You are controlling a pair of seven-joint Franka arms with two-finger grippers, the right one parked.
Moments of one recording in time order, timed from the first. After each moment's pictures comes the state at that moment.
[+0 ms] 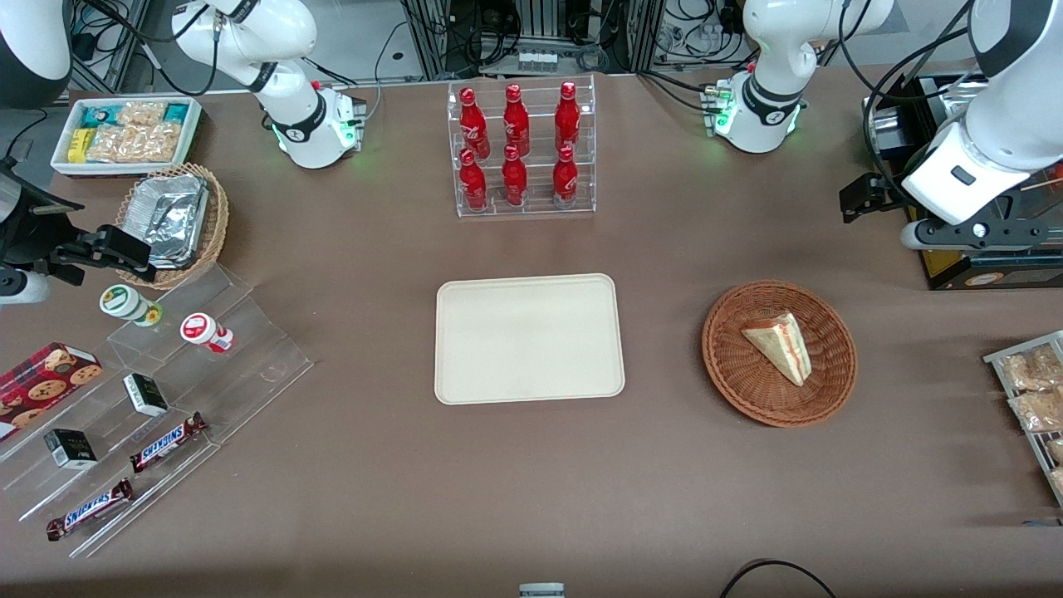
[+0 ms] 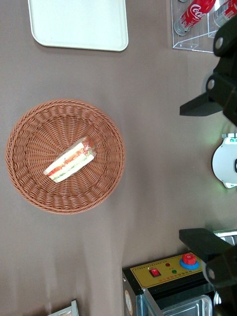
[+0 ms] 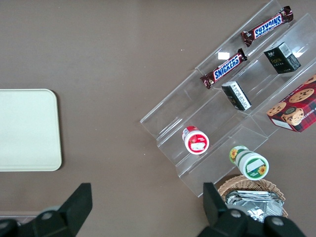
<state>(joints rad) 0.04 -0.06 -0.17 -1.69 0.02 1.47 -0.07</state>
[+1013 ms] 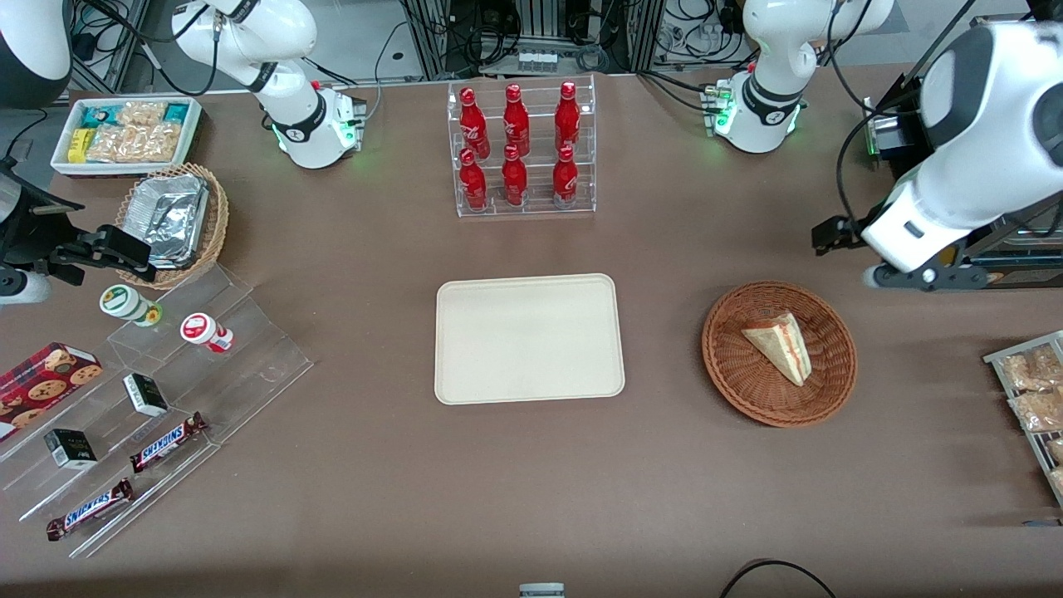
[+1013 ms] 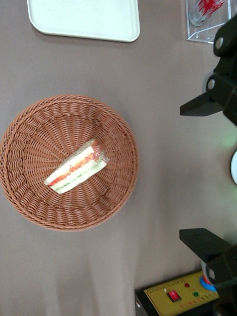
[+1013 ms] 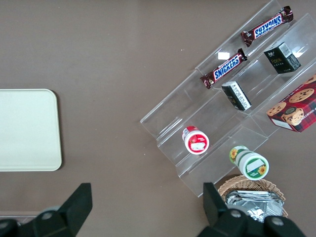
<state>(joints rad) 0.04 -0.02 -0.17 -1.88 0.01 1.69 -0.07</state>
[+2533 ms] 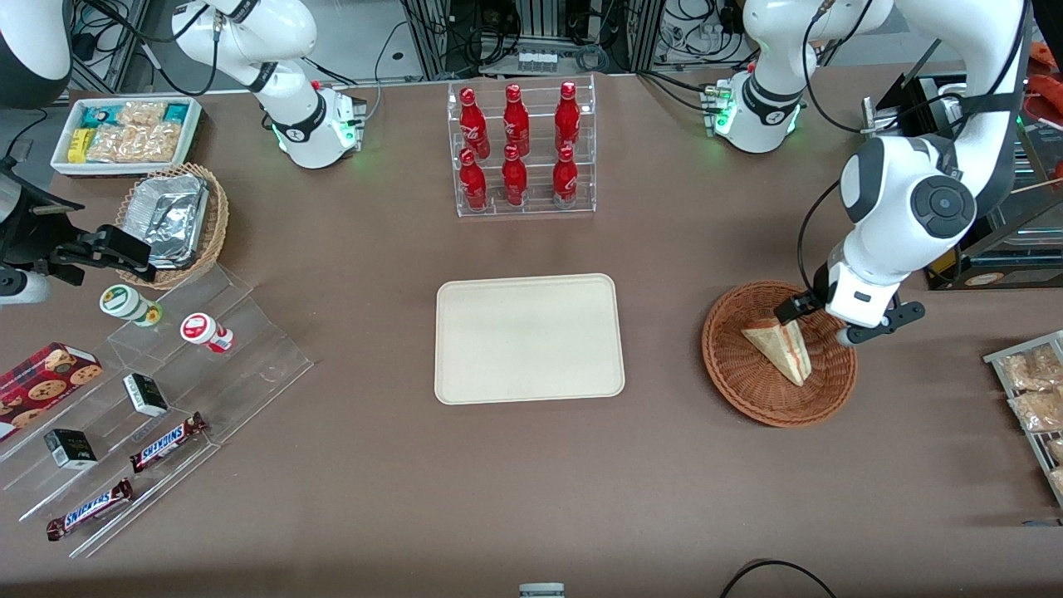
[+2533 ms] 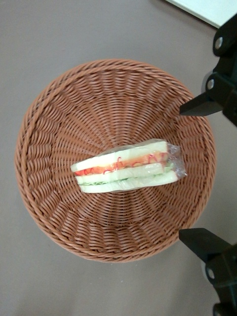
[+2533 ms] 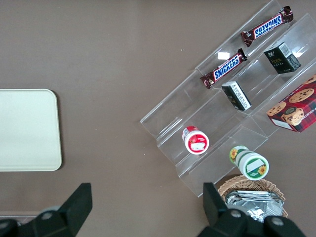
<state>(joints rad) 0.05 0.08 -0.16 -2.20 0.01 2.29 -0.58</state>
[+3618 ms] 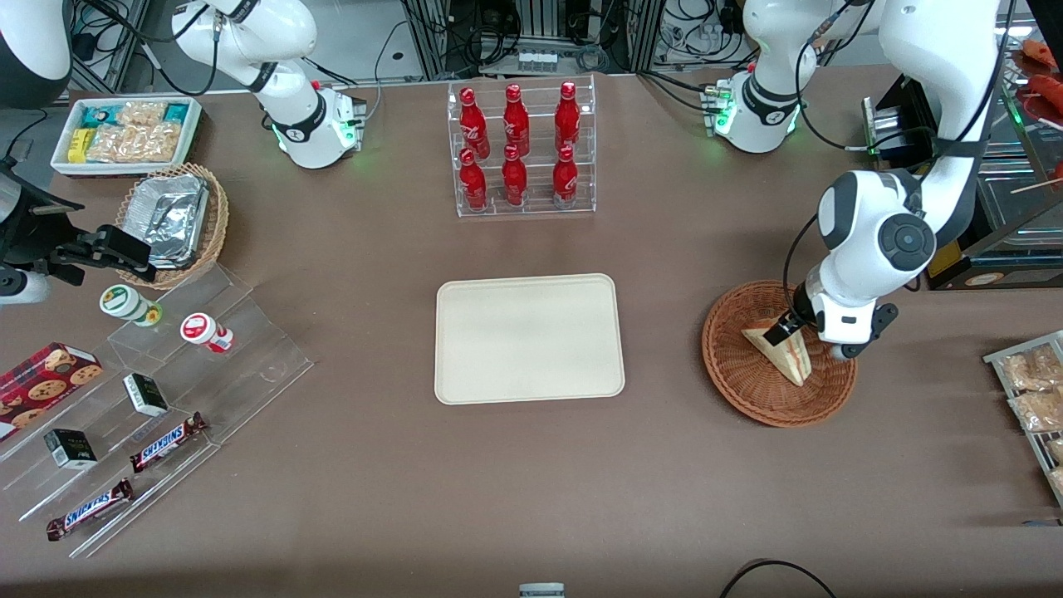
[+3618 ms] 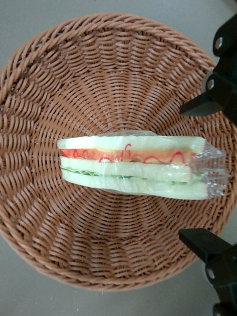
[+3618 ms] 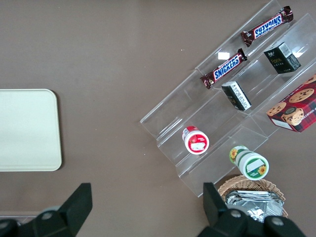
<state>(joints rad) 0.04 0.22 -0.16 -2.22 0.00 2.40 -0.81</state>
